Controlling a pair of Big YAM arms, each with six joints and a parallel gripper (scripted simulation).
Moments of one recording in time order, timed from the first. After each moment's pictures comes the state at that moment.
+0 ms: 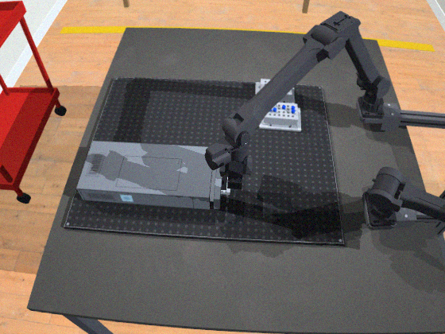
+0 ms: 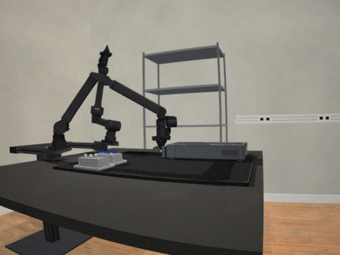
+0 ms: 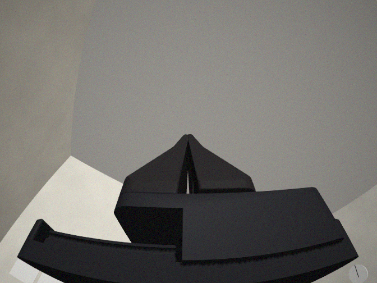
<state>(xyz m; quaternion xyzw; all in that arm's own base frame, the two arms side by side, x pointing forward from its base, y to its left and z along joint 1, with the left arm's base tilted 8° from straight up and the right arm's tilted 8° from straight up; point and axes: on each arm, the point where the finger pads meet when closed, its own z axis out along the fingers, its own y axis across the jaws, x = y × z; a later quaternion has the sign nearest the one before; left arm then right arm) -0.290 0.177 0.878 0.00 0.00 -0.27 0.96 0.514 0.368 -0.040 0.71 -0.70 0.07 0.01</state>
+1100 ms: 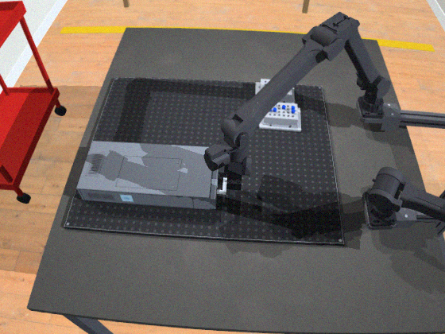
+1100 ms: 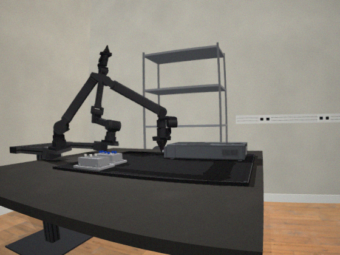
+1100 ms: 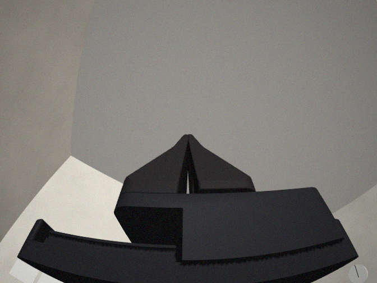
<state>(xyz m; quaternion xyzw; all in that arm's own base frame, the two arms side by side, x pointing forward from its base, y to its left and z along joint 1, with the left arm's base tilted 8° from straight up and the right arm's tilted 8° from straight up) -0.290 0.177 0.878 0.00 0.00 -0.27 0.96 0.515 0.370 -0.042 0.71 -0.70 0.07 0.01</state>
